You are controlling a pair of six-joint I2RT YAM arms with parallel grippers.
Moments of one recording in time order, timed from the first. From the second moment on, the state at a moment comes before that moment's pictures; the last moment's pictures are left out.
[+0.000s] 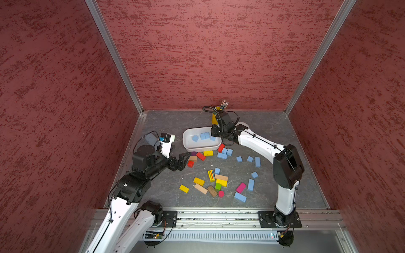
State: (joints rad) left arm -0.33 0.64 0.85 -0.61 0.31 -0.16; right arm 0.66 1.97 1.64 -0.42 0.05 0.63
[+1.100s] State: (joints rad) left arm -0.33 0.63 0.85 -0.60 0.31 -0.16; right arm 0.79 2.54 2.32 -0.63 -0.02 0.60
